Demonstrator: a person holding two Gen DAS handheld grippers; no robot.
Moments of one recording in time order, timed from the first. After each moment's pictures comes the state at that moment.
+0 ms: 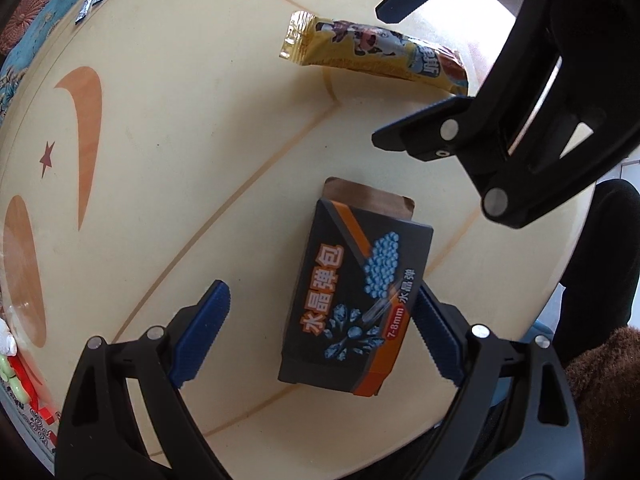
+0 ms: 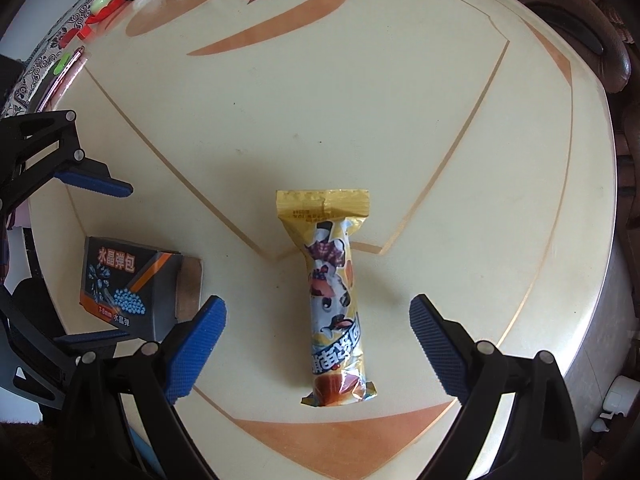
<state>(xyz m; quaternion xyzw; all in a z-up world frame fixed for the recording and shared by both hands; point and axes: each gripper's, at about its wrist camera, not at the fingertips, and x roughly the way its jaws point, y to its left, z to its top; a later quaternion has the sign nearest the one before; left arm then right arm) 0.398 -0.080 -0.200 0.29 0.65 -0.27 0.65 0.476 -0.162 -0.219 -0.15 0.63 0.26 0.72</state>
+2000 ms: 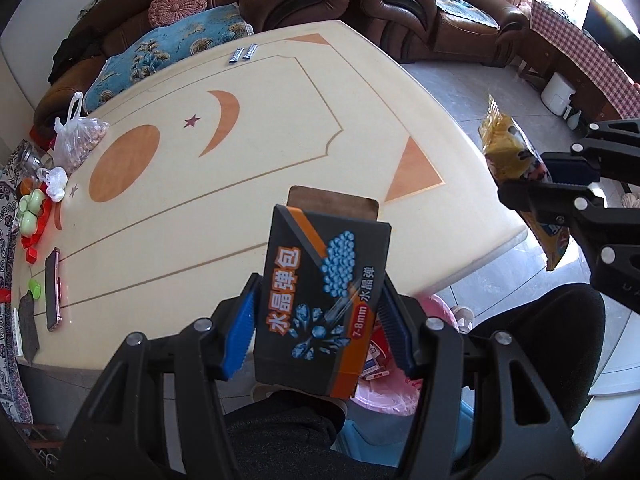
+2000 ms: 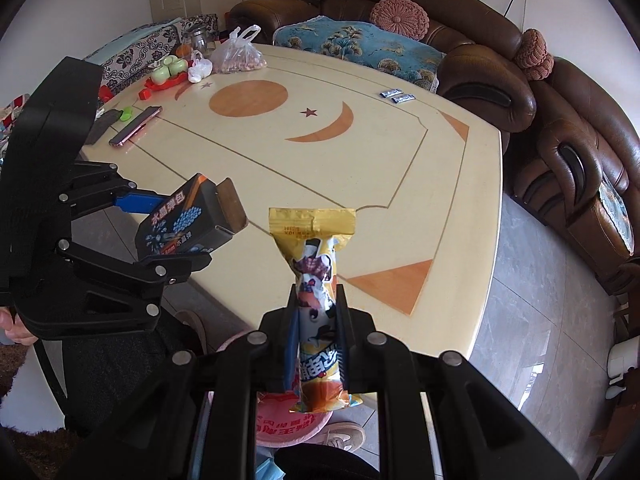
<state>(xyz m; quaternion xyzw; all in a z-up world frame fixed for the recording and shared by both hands) 0.211 -0.051 -0.055 0.14 0.52 -0.14 0.83 0.217 -0.186 -0.034 -0.11 0.47 0.21 0.85</state>
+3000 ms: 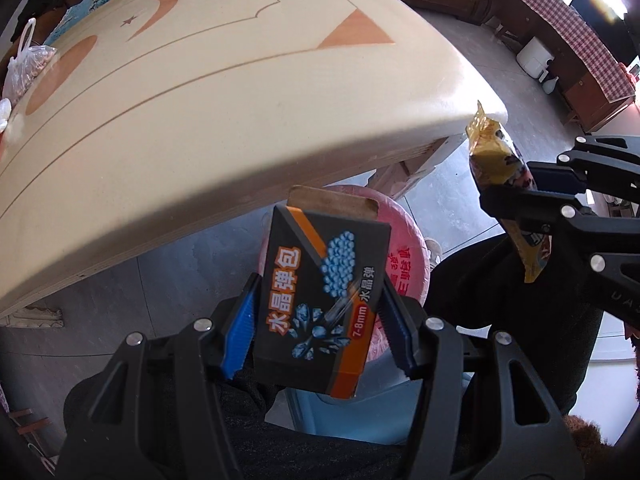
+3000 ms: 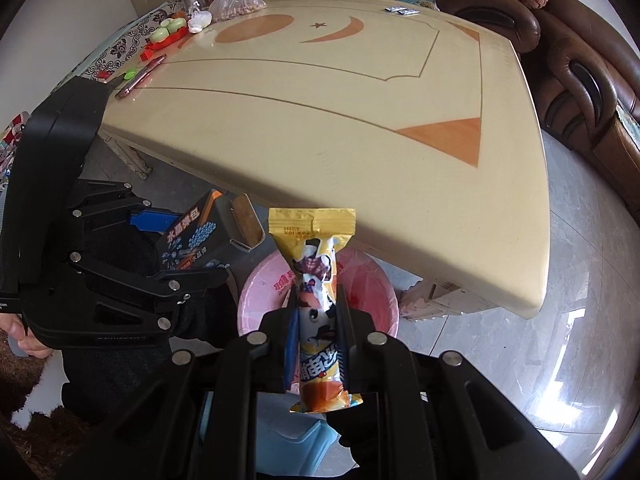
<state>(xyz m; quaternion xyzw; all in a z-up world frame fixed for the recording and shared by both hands) 0.143 -0.060 -0.181 0.11 0.60 -0.19 0.77 0.140 -0.196 -0.161 -0.04 0.55 0.21 0.81</state>
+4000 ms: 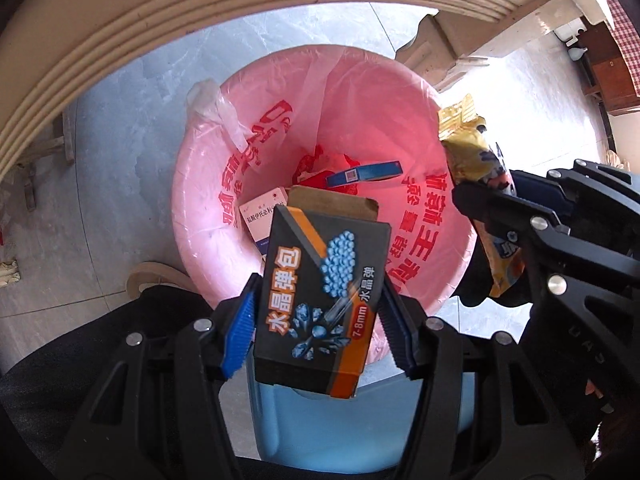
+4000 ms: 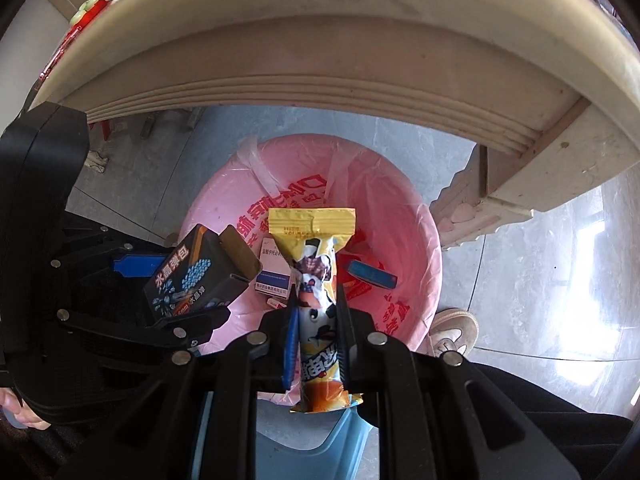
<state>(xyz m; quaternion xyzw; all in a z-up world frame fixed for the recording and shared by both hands) 0.156 -0.083 -0.357 0.08 0.72 -0.17 0.66 0.140 -0.199 -0.345 0.03 0.64 0.14 0.76</state>
